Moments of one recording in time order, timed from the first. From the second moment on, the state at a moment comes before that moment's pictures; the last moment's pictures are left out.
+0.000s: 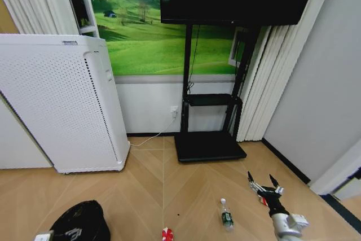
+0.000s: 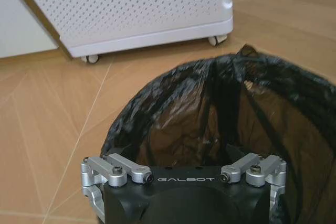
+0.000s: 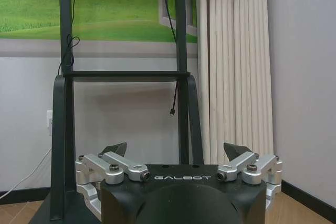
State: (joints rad) left arm 1.79 -1.19 -0.99 -1.85 -0.25 0.52 0.11; right arm -1.58 1.32 0.90 1.83 0.41 0.21 -0.14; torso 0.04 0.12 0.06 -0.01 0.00
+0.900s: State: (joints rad) left arm 1.95 -1.19 -1.15 -1.94 -0.22 0.38 0.04; right arm -1.57 1.32 0.90 1.79 0.40 0.21 -0.14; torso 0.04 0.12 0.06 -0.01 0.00
